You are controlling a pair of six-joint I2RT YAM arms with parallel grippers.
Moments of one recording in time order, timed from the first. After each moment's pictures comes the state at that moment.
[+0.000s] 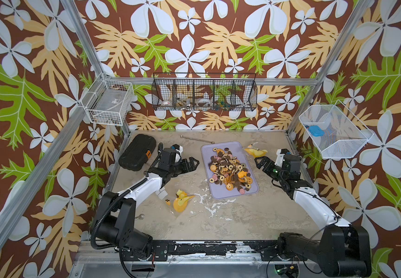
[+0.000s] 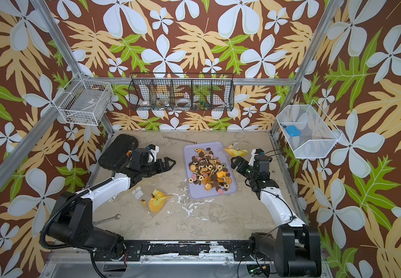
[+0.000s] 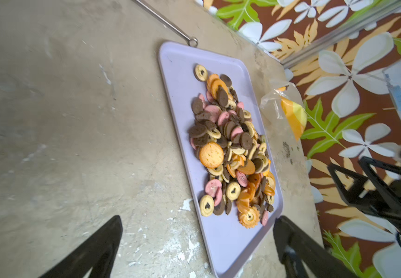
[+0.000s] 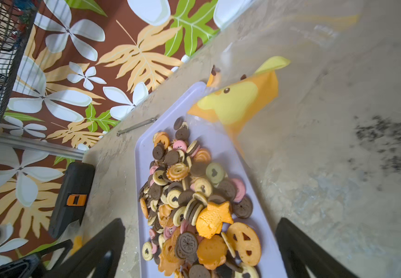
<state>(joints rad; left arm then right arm) -0.32 1.44 0.86 -0.02 0.29 -0.60 -0.03 1.14 0.67 -0.05 -0.23 0.60</state>
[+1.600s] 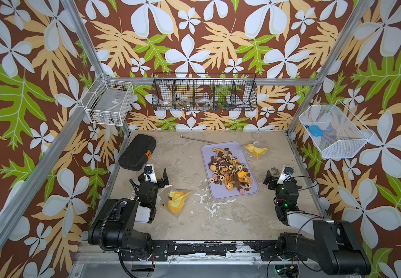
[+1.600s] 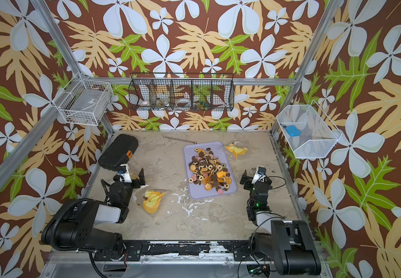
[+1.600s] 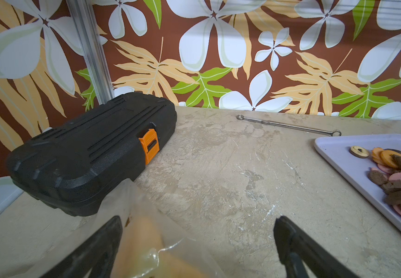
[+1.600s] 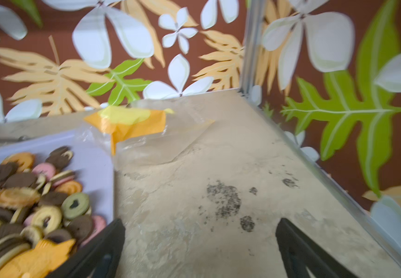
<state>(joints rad) -0.08 1.45 0.15 1.17 -0.14 -0.07 -0.03 1.29 0.15 0.92 0.14 0.05</state>
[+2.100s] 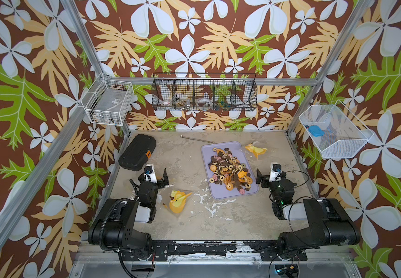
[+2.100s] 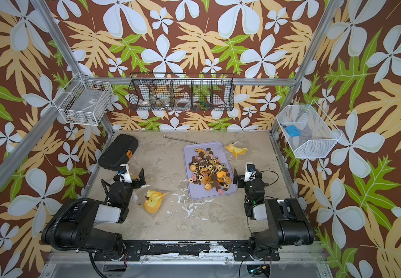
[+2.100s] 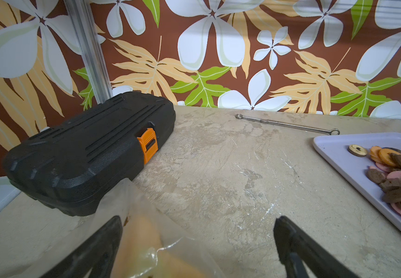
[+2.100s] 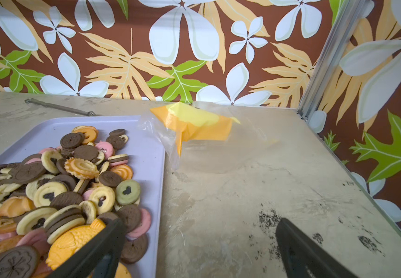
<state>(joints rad) -0.08 1.46 0.15 1.17 -0.14 -0.07 0.02 1.46 0.18 1.12 -0.03 -0.06</state>
